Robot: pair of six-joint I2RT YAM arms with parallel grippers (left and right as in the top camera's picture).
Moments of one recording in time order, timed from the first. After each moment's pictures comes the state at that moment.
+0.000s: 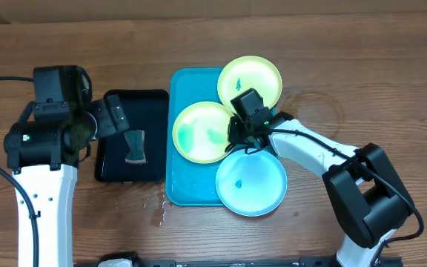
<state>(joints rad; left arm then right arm) 0.08 1.28 1.43 -1.16 -0.09 -0.27 0.58 1.90 1.16 -0.38 -0.04 0.67</state>
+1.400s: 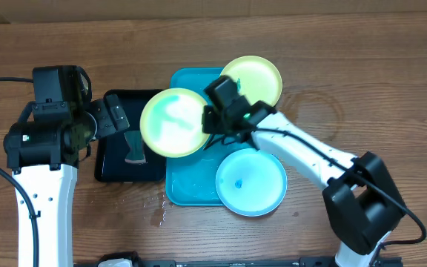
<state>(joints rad) 0.08 1.28 1.43 -1.16 -0.09 -0.28 0.71 1.90 1.38 -0.48 -0.02 0.69</state>
